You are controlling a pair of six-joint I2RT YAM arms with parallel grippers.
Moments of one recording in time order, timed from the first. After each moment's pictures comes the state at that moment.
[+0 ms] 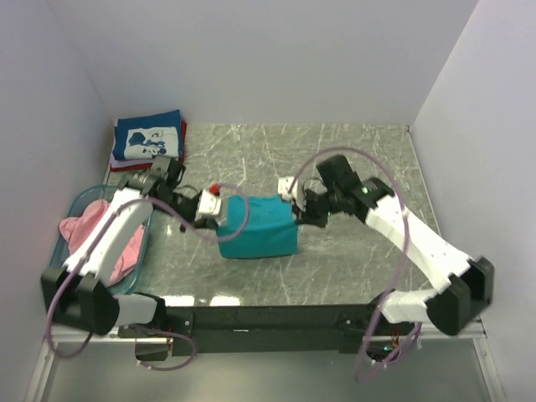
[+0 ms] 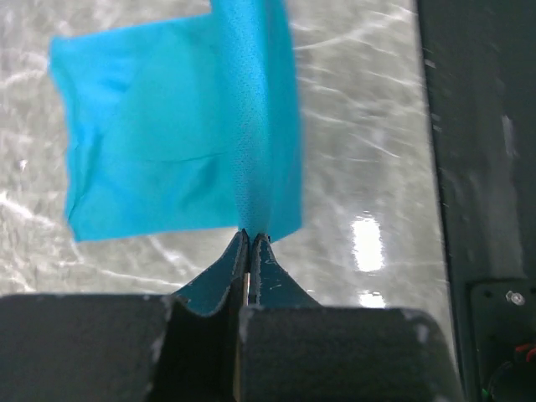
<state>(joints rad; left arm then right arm) -0.26 1.24 1.12 -1.17 0.87 1.34 0.60 1.24 1.14 -0.84 -0.52 -0.73</state>
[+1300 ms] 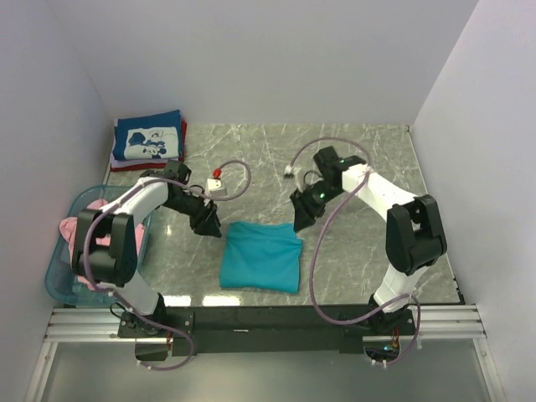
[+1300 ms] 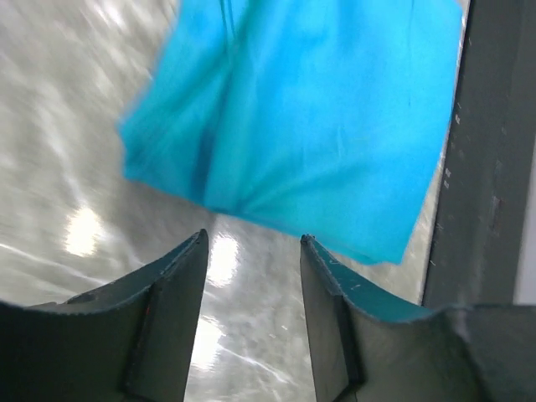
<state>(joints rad) -0.16 1.64 1.07 -0.89 0.92 0.95 0.40 1.74 1.27 -0.92 -0.74 -0.50</state>
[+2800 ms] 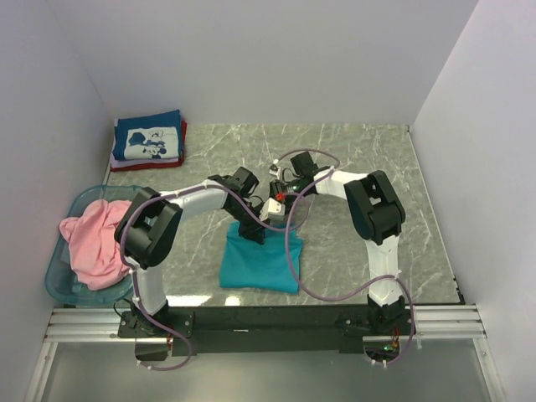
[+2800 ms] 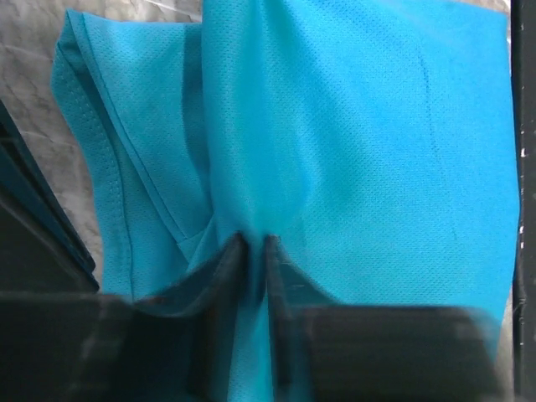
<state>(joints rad) -0.61 1.89 1.23 -0.65 0.77 0.87 0.43 2.13 1.37 -0.32 -1.02 0.34</state>
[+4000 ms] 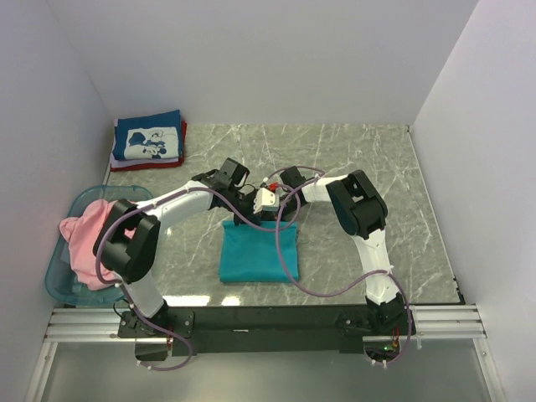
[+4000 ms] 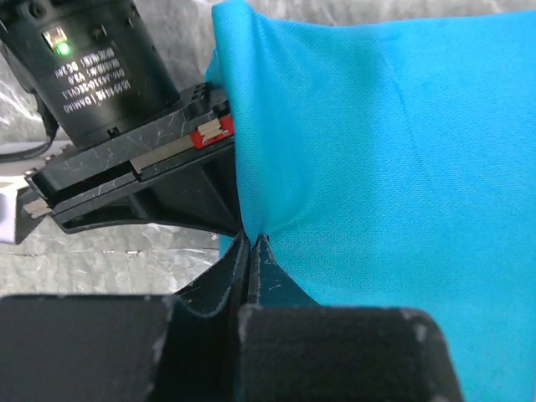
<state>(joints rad) -0.58 1.71 1.17 -0.51 0.65 0.85 0.50 2.29 1.39 -0.33 -1.15 0.34</state>
